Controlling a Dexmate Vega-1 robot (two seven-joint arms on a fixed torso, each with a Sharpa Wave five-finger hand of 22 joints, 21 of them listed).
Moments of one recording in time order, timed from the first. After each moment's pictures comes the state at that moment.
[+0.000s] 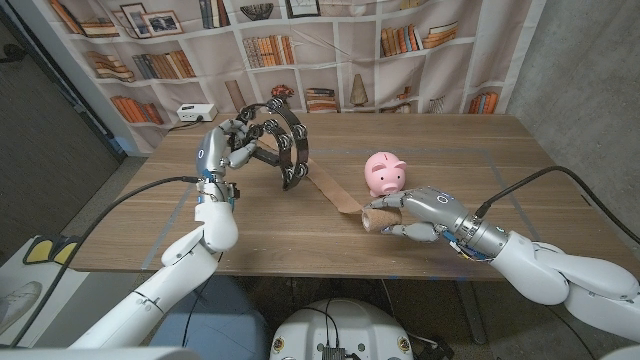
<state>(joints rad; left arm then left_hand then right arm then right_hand) 1.15 0.61 0.31 -1.84 0.37 0.08 0.85 1.29 -0.02 0.31 -0.16 0.60 0.70 -0.01 0.70 0.95 0.75 -0.08 0.84 1.10 0.68 0.09 0.65 0.56 0.43 0.08 1.42 0.22 -1.57 -1.09 -0.09 -2.14 -0.61 0.35 -0.32 1.16 0.13 0.19 -0.16 0.18 0.54 -0.19 0.33 0.24 0.63 -0.19 0.38 0.34 0.65 -0.06 0.50 0.46 0.63 -0.06 0.36 0.23</state>
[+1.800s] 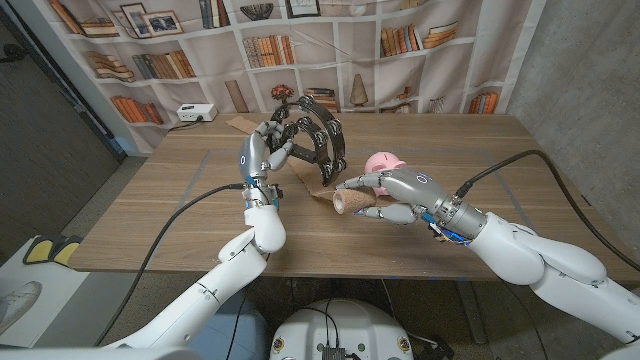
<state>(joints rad) 1.01 0.43 0.51 -1.67 0.40 -0.04 1.00 1.29 -0.02 0.31 -0.16 0.60 0.70 -0.03 0.70 0.93 0.75 -0.09 0.83 1.08 0.67 0.09 0.66 0.56 0.43 0.07 1.40 0.22 -1.43 -0.90 -0.13 -2.18 -0.58 0.47 -0.17 1.16 0.13 0.19 -0.16 0.18 0.53 -0.19 0.31 0.23 0.63 -0.19 0.35 0.35 0.63 -0.06 0.48 0.47 0.62 -0.06 0.40 0.23</state>
